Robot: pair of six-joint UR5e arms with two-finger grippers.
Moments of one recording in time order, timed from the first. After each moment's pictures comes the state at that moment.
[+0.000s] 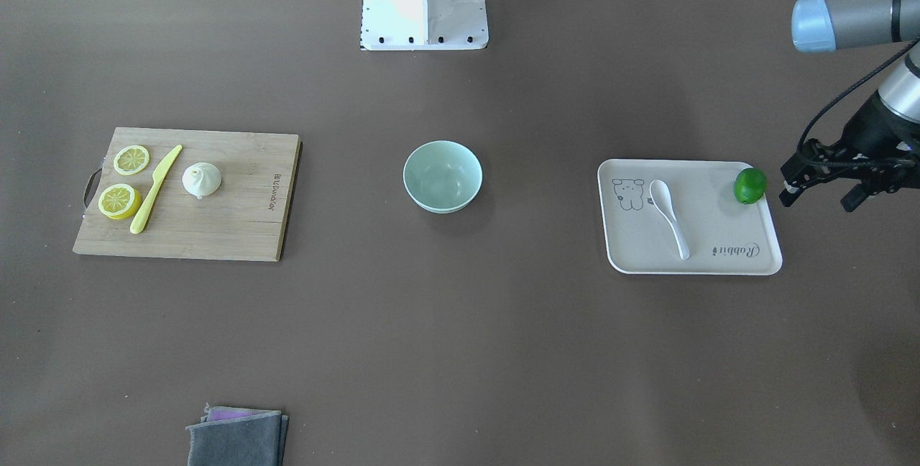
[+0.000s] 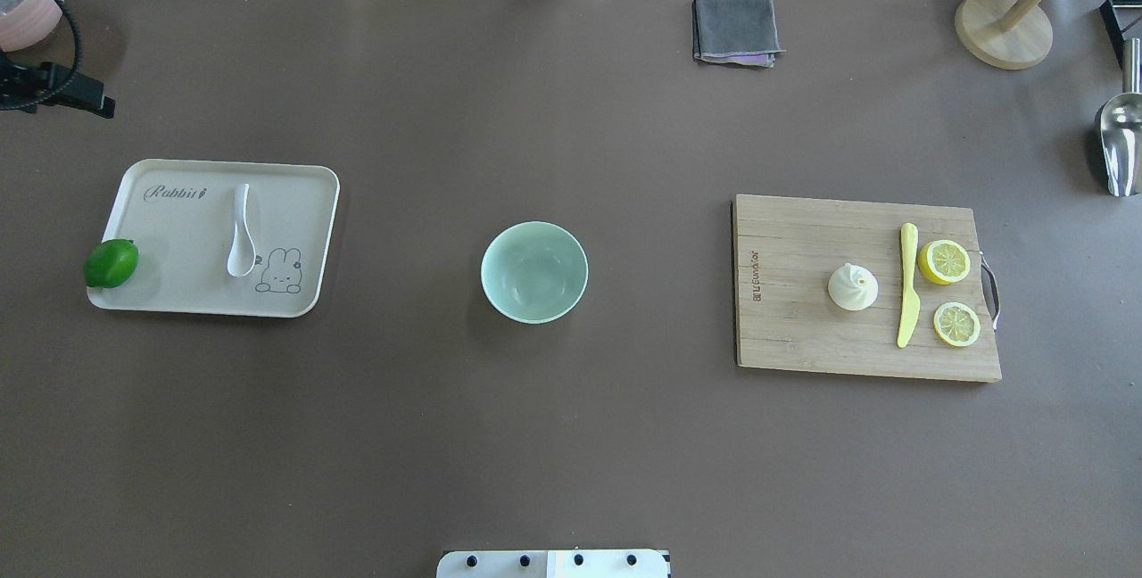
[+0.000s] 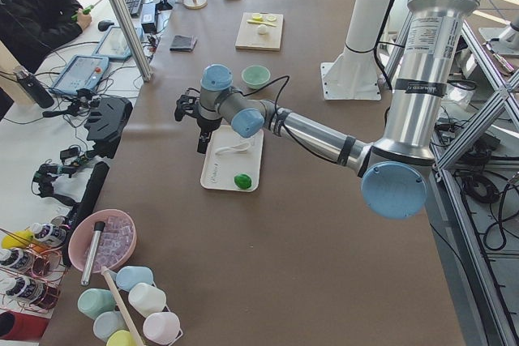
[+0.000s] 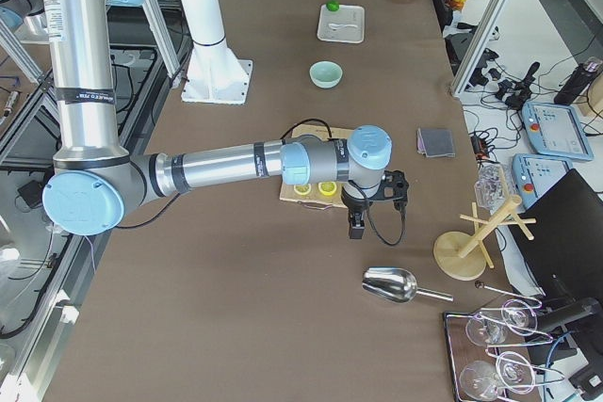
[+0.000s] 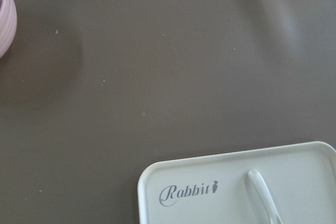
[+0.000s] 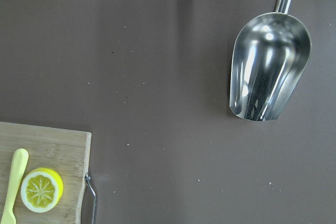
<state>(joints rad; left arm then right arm) -1.12 -1.74 -1.77 -1.94 -2.11 -0.71 1.49 -1.52 1.72 -1.64 2.40 0.12</state>
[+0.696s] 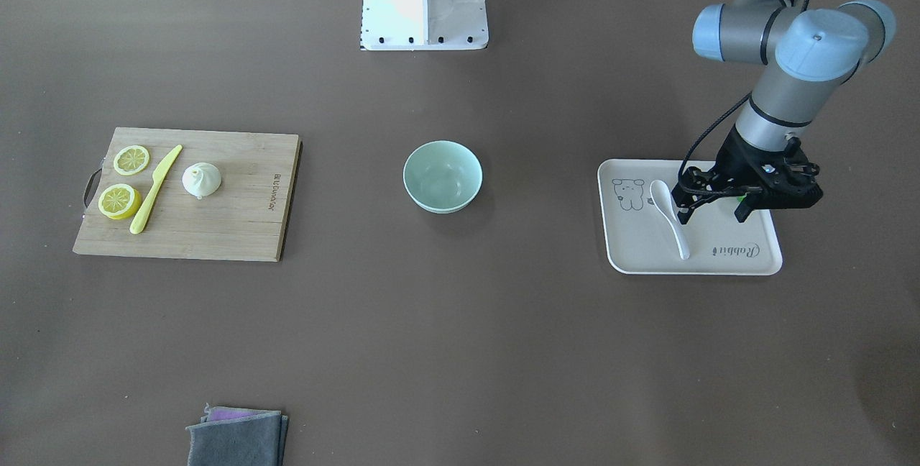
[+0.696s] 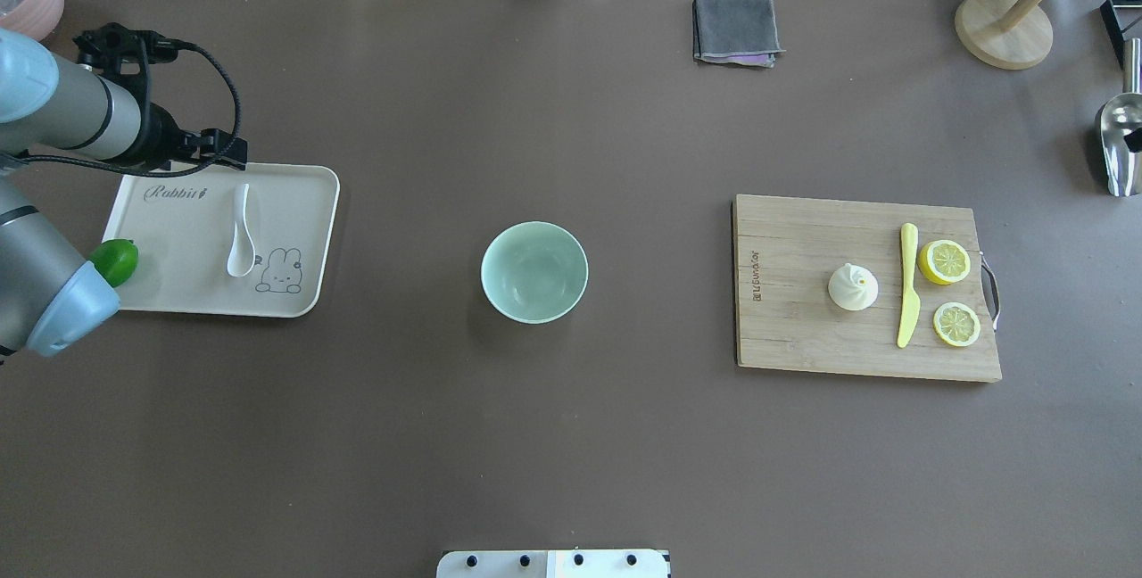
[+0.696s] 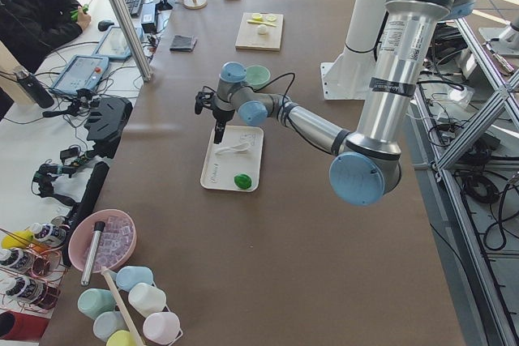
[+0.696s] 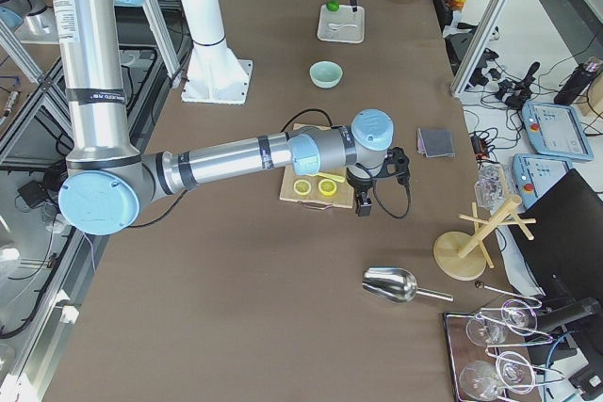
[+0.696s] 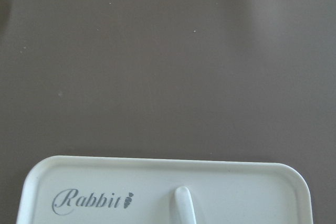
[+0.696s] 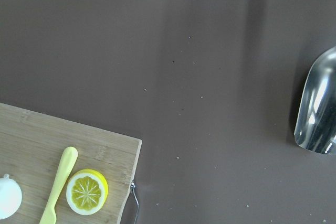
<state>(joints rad) -0.88 -1.81 -1.71 -1.96 -1.91 -0.95 1.41 -1.50 1.74 -1.54 2.44 0.14</state>
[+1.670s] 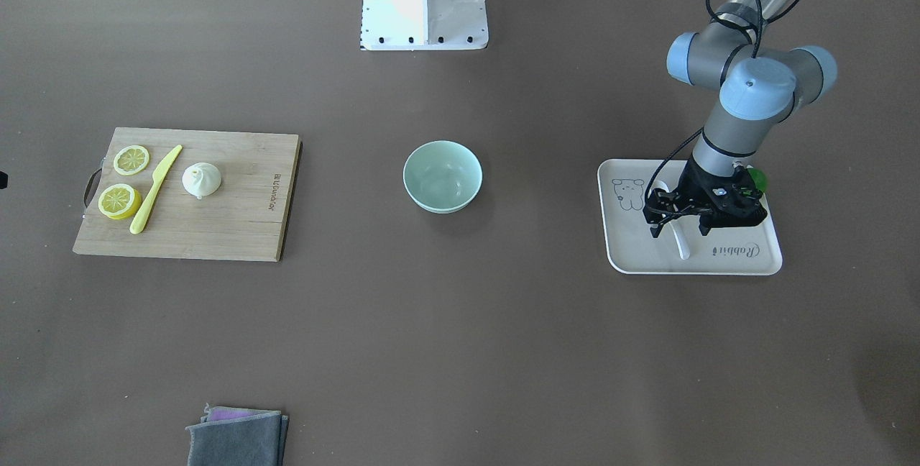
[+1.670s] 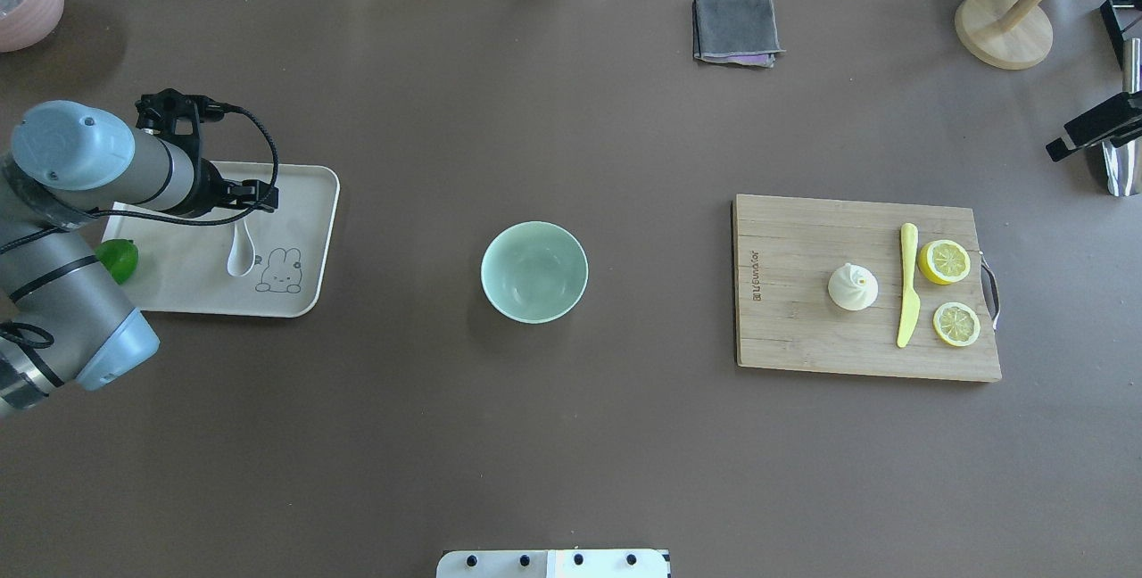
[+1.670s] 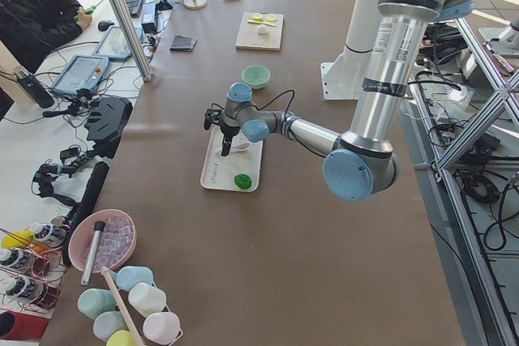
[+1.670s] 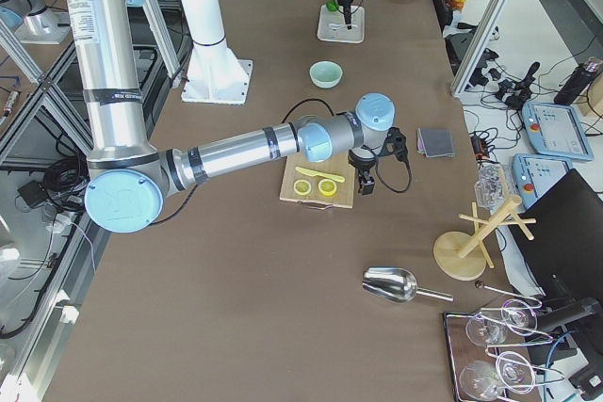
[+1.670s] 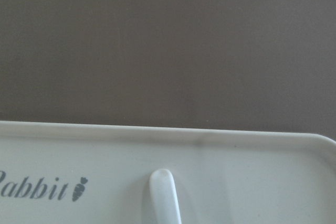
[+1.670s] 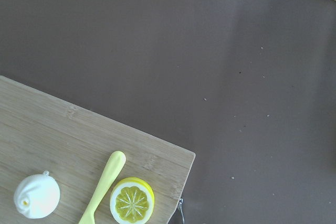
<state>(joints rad) -0.79 -1.81 -1.56 -2.11 -1.85 -1.01 1.31 -1.46 1.75 -1.50 2.44 0.16</state>
